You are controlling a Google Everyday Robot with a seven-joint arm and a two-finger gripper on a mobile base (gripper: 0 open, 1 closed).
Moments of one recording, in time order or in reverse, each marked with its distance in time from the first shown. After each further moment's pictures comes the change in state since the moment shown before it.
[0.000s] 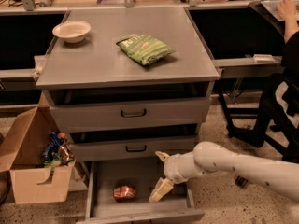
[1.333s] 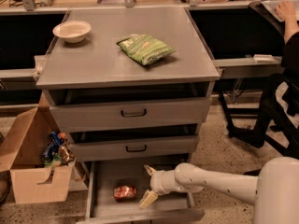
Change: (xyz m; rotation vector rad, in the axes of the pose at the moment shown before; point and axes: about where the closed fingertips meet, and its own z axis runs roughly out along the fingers) arm 0.088 -0.017 0.163 0.023 -0.063 -0.044
